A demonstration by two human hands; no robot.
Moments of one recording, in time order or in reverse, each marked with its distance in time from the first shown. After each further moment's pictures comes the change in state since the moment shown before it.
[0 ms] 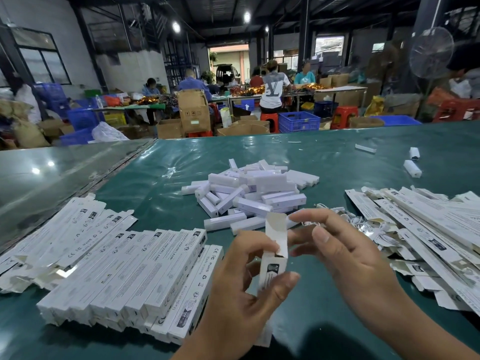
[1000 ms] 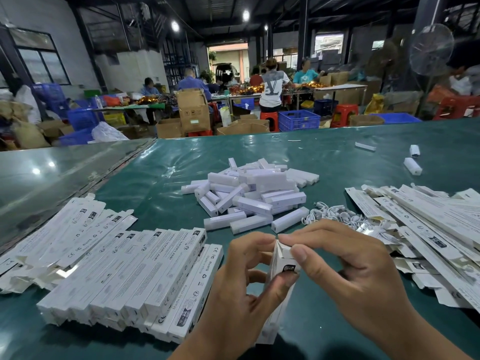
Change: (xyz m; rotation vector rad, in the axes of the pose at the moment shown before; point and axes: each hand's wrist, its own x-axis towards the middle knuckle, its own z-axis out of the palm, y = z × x) left_hand -0.002 0.003 0.000 0.108 0.019 0.013; right_hand -0.003 -0.007 0.005 -0.535 0.119 -0.337
